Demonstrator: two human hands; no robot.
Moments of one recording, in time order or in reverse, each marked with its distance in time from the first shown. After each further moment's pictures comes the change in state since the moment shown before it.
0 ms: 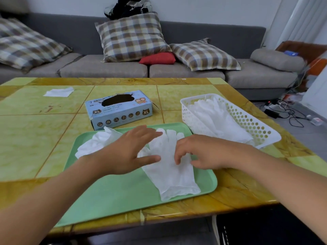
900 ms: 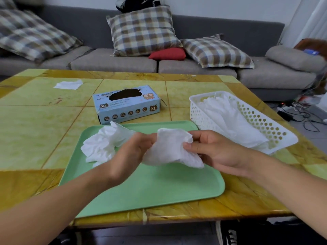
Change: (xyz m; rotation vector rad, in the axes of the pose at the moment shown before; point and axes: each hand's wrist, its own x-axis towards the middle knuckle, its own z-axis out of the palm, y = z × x) left_hand -0.014 0.041 0.007 -1.111 -0.010 -0.316; right_hand -0.005 -0.012 0.016 1.344 0.153 0.119
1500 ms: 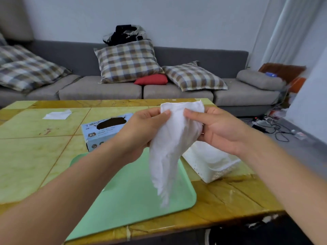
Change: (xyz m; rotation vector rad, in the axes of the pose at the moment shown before) left_hand 0.025 0.136 0.041 -0.129 0.264 0.134; right_hand -0.056 -0.120 -0.014 0.053 0.319 -0.198
